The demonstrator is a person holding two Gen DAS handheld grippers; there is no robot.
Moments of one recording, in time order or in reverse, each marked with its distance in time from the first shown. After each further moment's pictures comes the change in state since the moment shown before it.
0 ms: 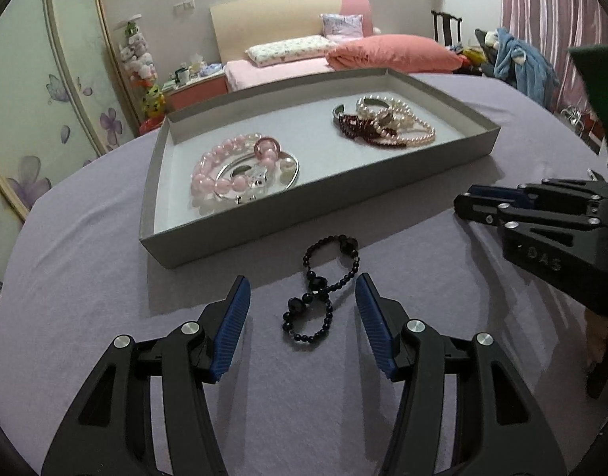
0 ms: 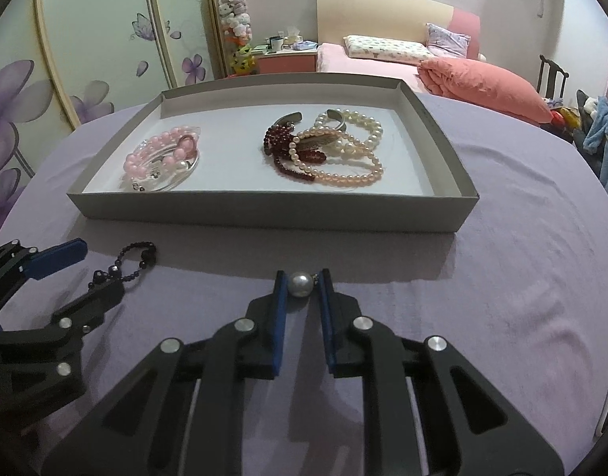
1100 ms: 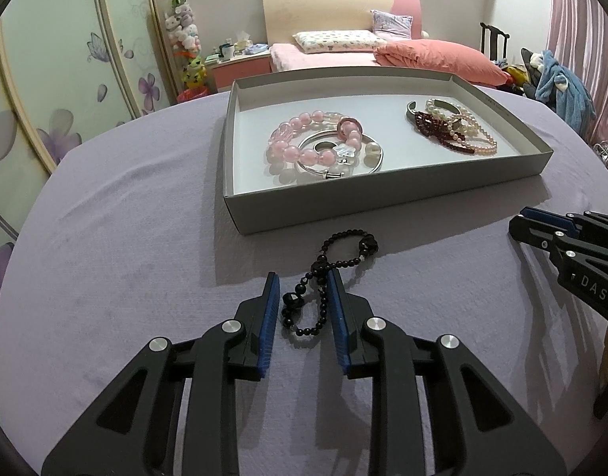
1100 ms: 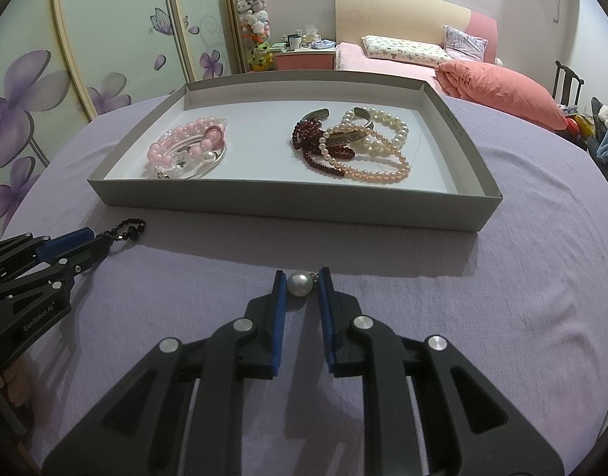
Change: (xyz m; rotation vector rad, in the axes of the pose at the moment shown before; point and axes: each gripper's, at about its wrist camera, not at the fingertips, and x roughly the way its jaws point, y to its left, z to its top) left arm -0.002 0.045 -0.014 -0.150 0.029 0.075; right arm -0.003 0.012 -0.005 -0.035 0.005 0.045
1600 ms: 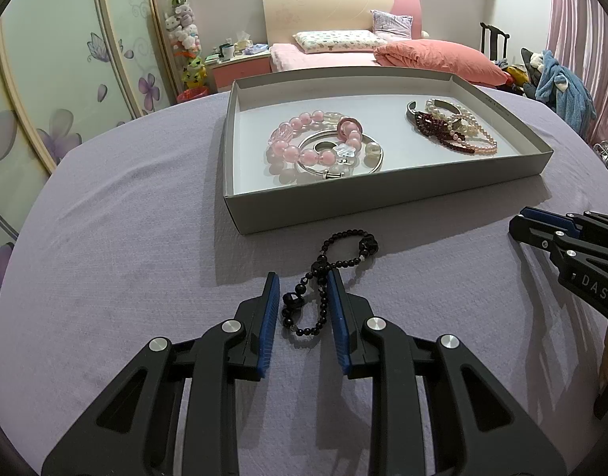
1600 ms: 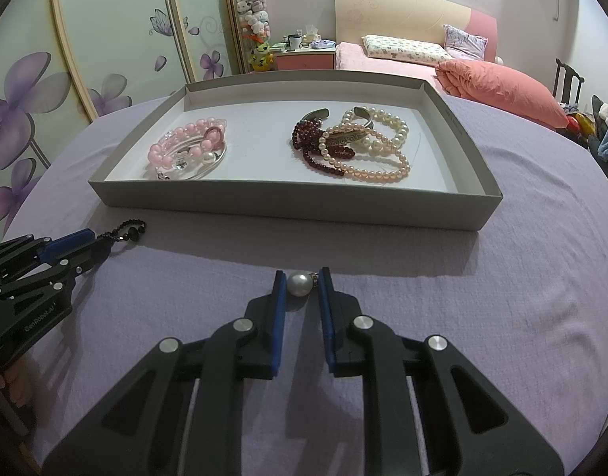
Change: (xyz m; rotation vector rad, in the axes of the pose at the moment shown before) left arm 0.000 0.000 0.000 0.000 0.000 0.000; right arm -0.001 -0.001 0.000 0.002 0.000 0.003
